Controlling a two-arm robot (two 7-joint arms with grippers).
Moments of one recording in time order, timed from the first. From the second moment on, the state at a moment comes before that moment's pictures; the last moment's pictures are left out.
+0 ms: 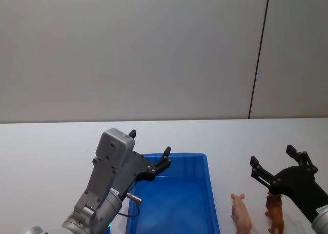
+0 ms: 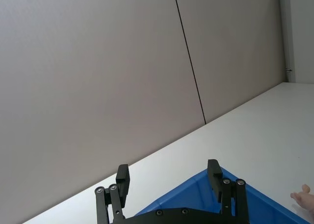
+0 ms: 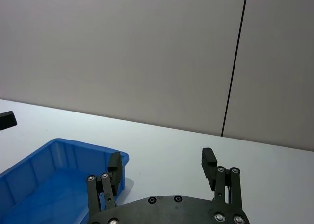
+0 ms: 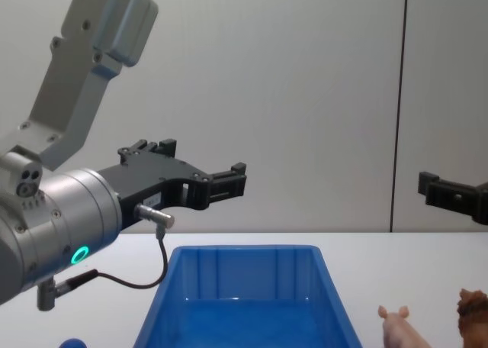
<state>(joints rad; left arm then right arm) -0.24 0.38 0.45 -1.63 -0.20 0.01 -0.01 -0.01 0.34 -0.23 -1.77 0.29 0.03 0.07</state>
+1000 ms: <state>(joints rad) -0.24 0.38 0.45 -1.63 -0.20 0.01 -0.01 -0.01 0.34 -0.23 -1.77 0.29 0.03 0.07</state>
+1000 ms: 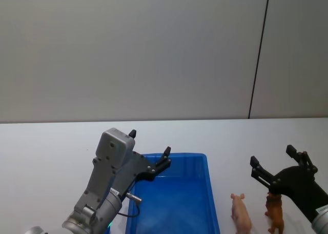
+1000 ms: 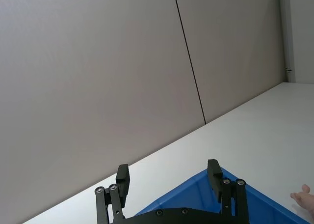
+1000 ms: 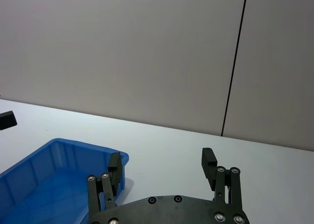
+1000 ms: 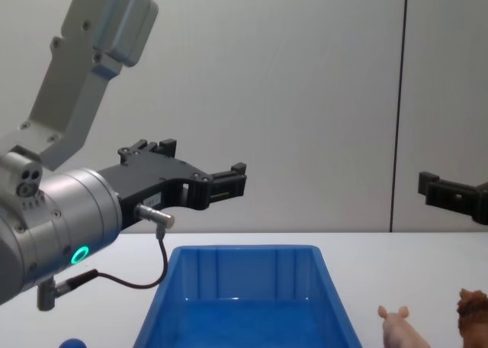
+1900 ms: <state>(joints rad) -0.24 0.38 0.45 -1.63 -0.20 0.01 -0.01 -0.03 0.33 -0.22 -1.77 0.29 0.07 0.01</state>
